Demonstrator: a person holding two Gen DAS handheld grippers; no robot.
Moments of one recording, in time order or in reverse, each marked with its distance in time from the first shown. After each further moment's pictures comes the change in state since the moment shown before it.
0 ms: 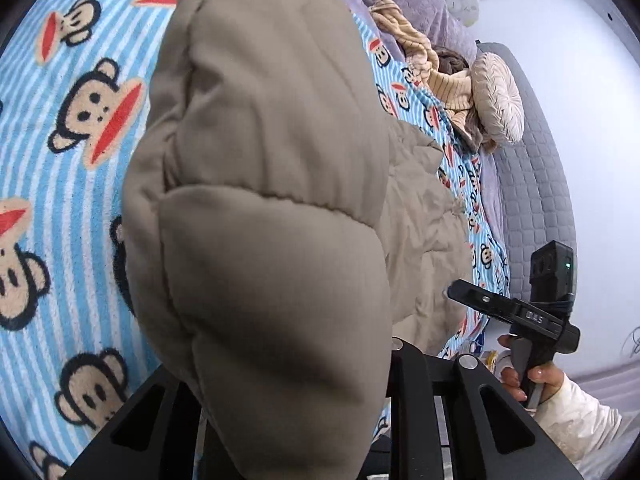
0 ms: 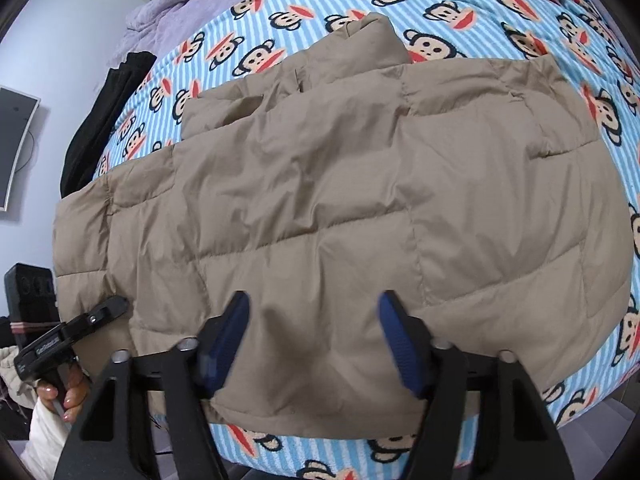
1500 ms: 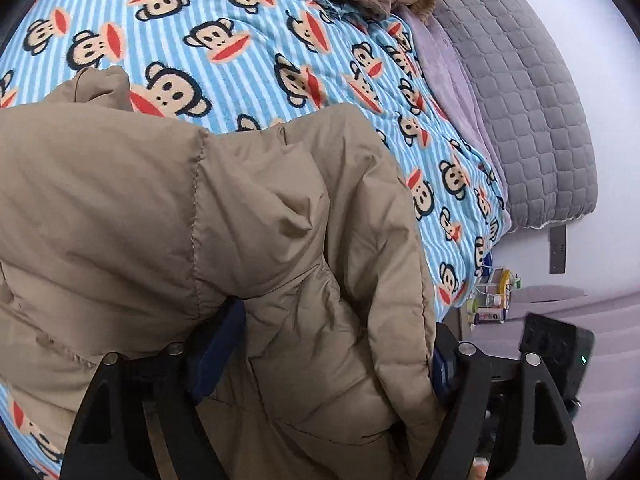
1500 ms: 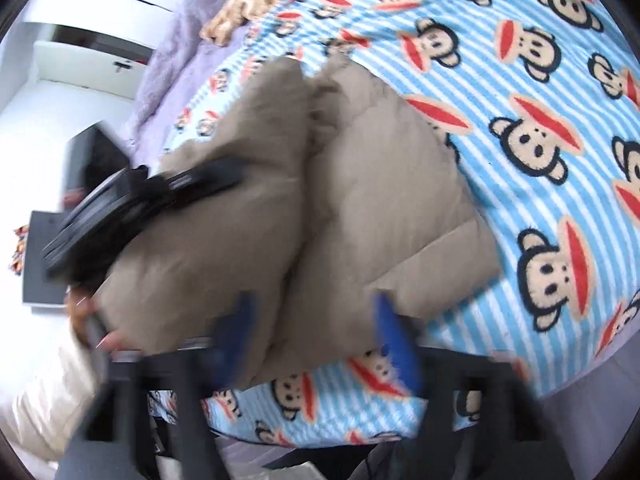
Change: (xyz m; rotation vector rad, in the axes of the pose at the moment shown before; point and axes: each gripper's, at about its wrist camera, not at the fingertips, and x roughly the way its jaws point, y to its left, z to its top) left arm 0.280 -0.311 0.040 0.332 0.332 0.031; right arm -0.100 -0.202 -0.068 0.301 -0.163 0.272
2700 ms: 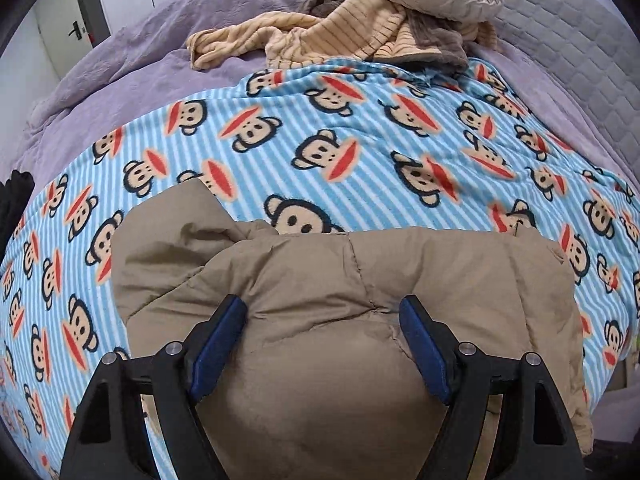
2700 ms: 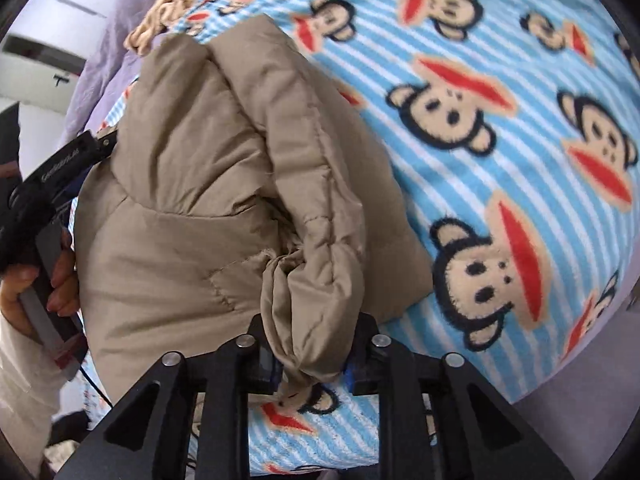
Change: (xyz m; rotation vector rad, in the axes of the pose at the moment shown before) left arm 0.009 -0.001 0.028 0.186 -0.325 0.635; right arm 0.029 -0.080 0.004 0.137 -0.004 -0.247
